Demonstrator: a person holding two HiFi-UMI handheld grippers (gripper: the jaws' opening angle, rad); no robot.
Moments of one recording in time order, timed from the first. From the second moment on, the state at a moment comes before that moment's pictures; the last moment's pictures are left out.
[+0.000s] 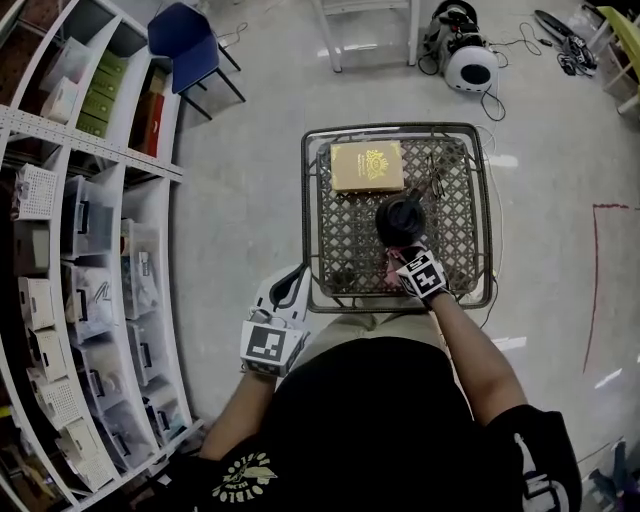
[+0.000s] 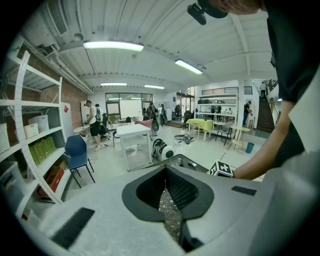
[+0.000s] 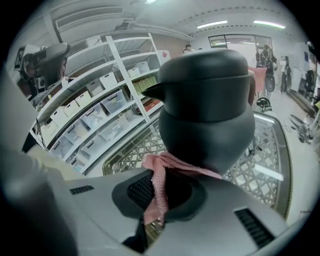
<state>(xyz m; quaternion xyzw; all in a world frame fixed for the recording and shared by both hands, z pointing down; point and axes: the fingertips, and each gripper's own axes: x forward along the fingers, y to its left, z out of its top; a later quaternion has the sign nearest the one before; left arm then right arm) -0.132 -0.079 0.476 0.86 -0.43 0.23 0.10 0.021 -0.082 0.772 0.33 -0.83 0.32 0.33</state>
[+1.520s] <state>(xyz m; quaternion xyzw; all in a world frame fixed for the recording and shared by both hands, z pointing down) -0.087 -0.040 0.527 0.78 -0.55 0.20 0.19 0.131 -0.167 0.813 0.24 -0.82 0.17 0.48</state>
